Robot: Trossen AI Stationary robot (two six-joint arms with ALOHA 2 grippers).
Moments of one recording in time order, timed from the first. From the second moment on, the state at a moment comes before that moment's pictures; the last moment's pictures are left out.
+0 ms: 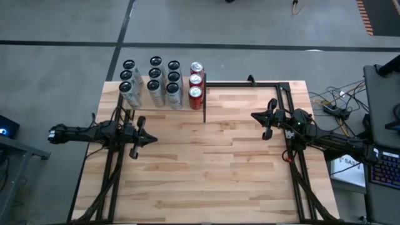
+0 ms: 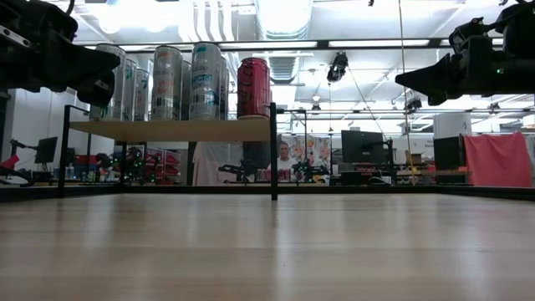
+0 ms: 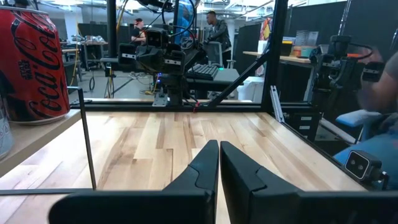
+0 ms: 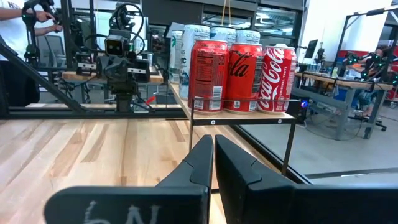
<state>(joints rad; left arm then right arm) -0.07 0.02 0.01 0.04 0.04 -0.05 -0.45 0.36 0.01 0.42 -0.22 -0.08</state>
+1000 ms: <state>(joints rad) -0.07 0.02 0.02 0.04 0.04 -0.05 -0.17 0.00 0.01 0.02 0.03 -0.30</state>
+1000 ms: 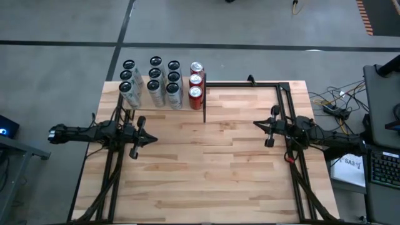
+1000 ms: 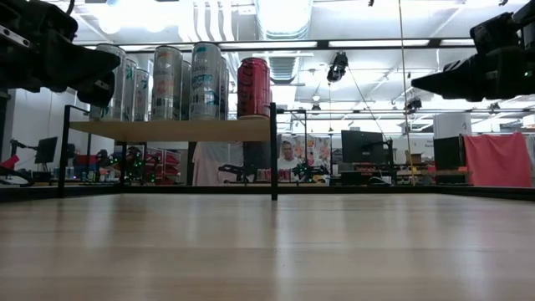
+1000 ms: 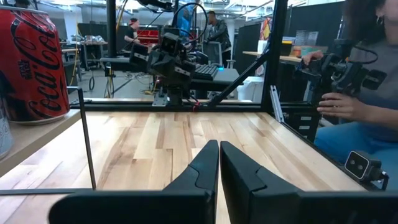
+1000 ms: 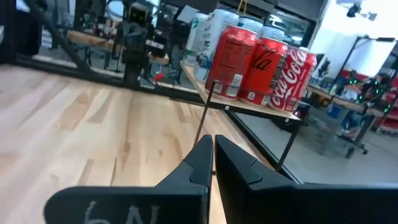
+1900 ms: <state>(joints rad) -0.07 0.02 0.02 0.04 0.04 -0.05 -0.14 0.00 0.01 0.01 0.03 0.07</state>
